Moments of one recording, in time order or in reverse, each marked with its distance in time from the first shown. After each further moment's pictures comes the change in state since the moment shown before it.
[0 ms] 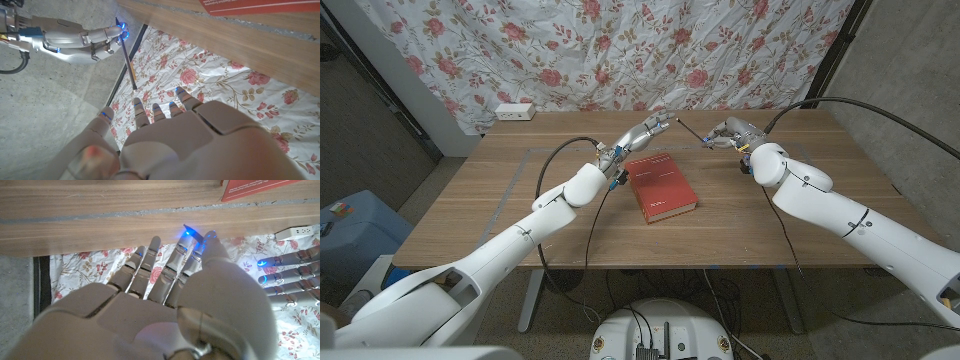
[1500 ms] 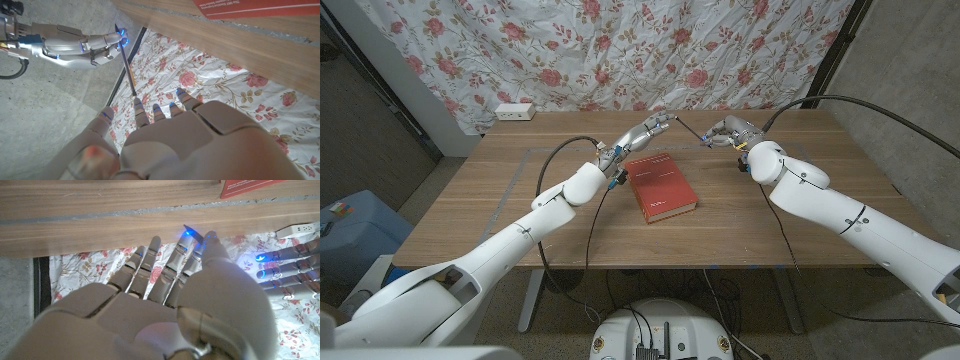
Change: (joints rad) left arm -0.011 0.002 0.008 0.013 -0.004 0.002 -0.016; left_hand 0.000 0.000 0.003 0.003 0.000 -0.005 0.006 0.000 0.000 -0.011 0.000 0.005 0.000 -0.011 0.000 0.000 0.000 -0.019 -0.002 0.000 0.000; right arm 0.023 0.007 -0.018 -0.003 0.017 -0.024 -0.009; right_hand 0.000 0.000 0.000 0.000 -0.004 0.001 -0.001 -0.015 0.005 0.000 0.000 0.000 0.013 0.000 0.000 0.008 -0.005 0.000 0.000 0.000 0.000
